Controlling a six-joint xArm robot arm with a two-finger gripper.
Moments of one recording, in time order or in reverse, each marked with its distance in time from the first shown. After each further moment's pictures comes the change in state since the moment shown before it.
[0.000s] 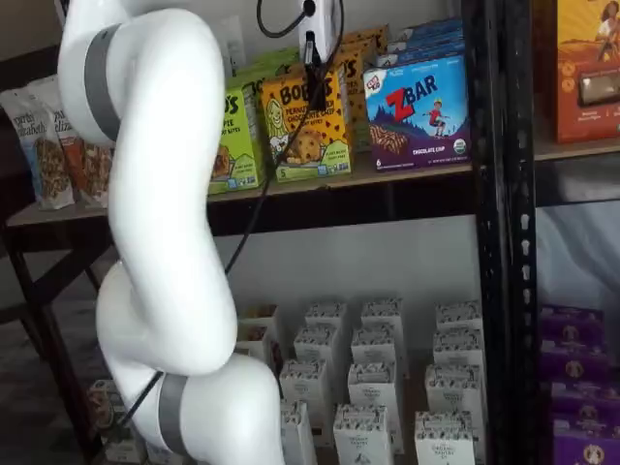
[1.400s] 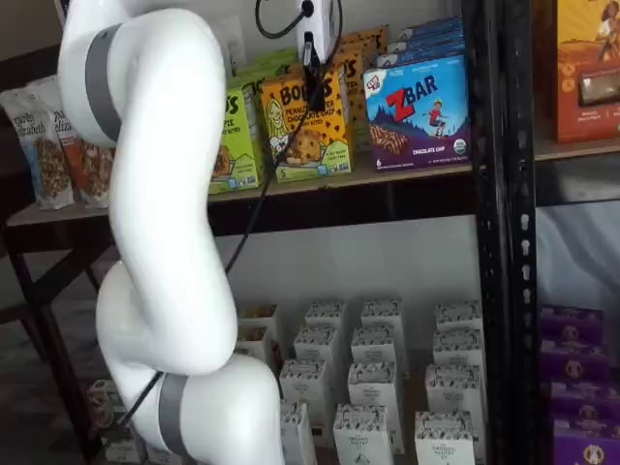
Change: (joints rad) arm 0.009 0.003 -0.002 -0.004 0.002 0.008
